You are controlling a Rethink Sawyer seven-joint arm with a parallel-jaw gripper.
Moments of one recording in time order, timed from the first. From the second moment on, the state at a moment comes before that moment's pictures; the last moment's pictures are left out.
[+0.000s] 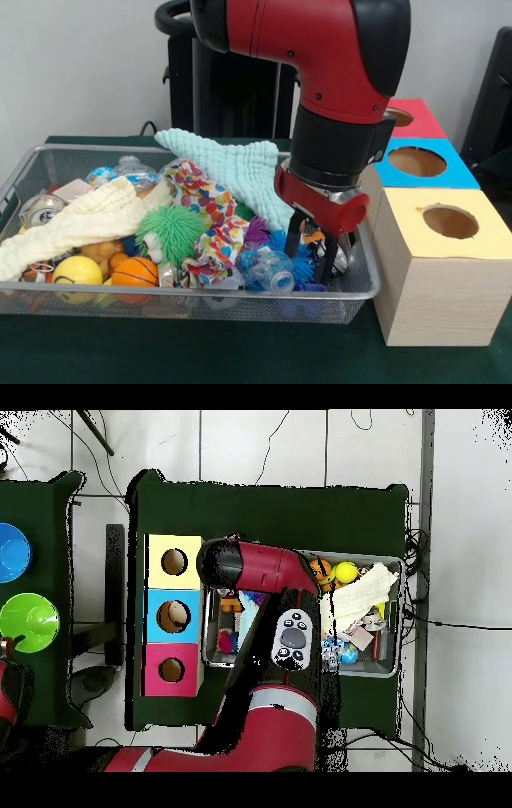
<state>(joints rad) -0.01 -0.37 -0.21 1.29 0.12 0.52 2.53</state>
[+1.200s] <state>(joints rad) 0.02 -0.33 -0.20 1.36 0.12 0.52 2.53</state>
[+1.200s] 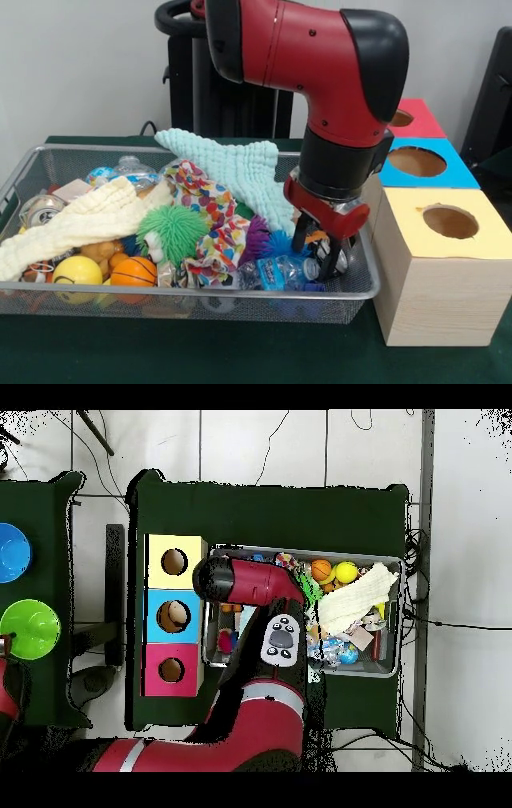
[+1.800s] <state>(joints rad) 0.05 -0.36 -0.20 1.44 0.14 0.51 2.53</state>
